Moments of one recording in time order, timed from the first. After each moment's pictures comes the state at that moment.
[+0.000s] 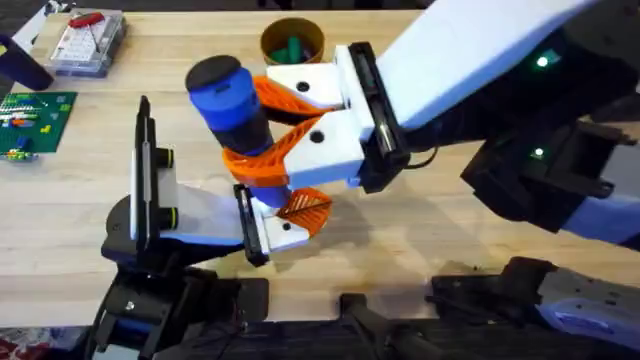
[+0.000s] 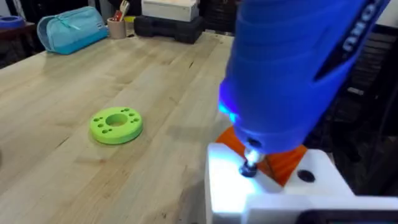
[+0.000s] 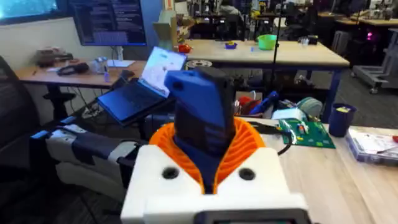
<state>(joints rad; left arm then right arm) -0.18 0.04 0.00 -0.09 1.10 0.03 0.82 1.18 0.76 0.62 -0.91 0.16</state>
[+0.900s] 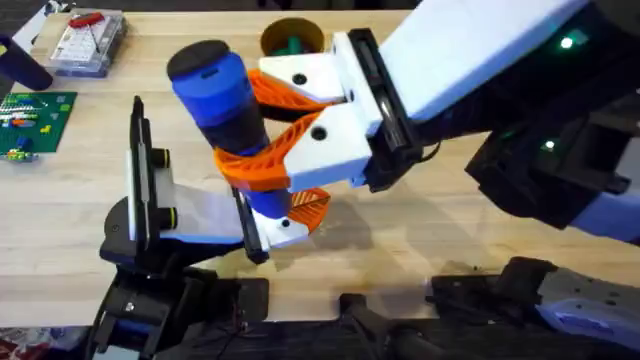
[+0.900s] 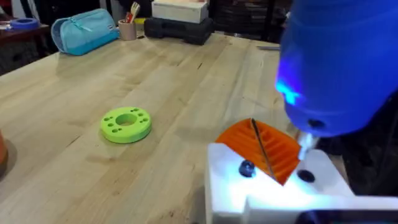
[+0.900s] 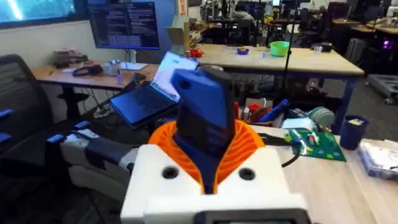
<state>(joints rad) -0.18 0.03 0.00 -0.09 1.07 0.03 0.82 1.18 0.80 0.61 -0.95 0.17</state>
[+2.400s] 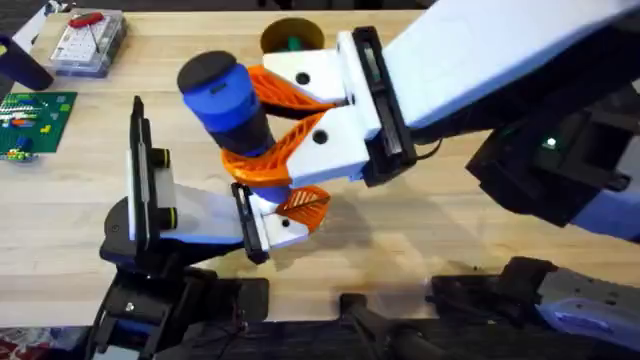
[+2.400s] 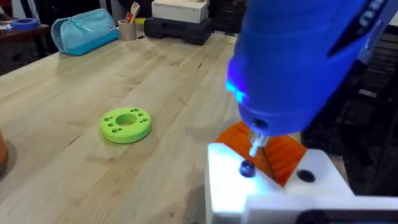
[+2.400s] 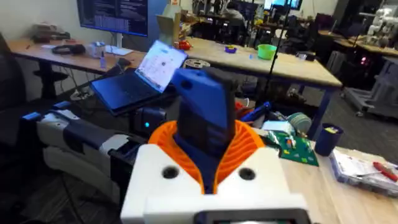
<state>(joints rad) -0.18 0.03 0.01 -0.09 1.07 0.03 0.80 1.18 0.80 0.58 -0.96 0.01</state>
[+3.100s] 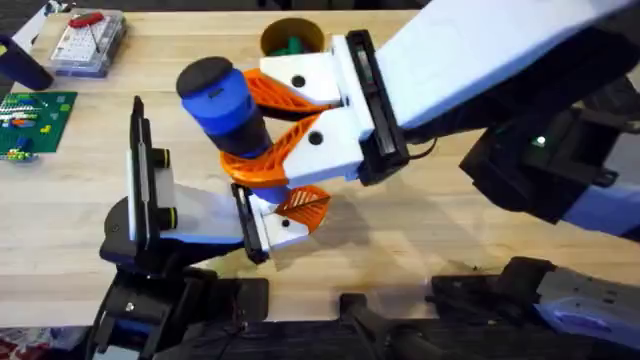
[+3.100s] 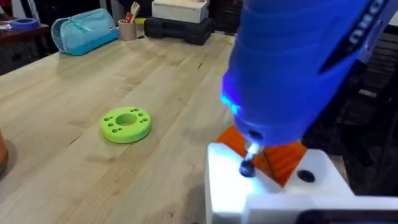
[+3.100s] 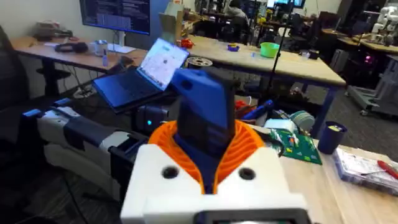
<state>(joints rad) -0.18 0.03 0.01 -0.09 1.07 0.03 0.80 1.20 0.80 0.59 -0.97 0.00</state>
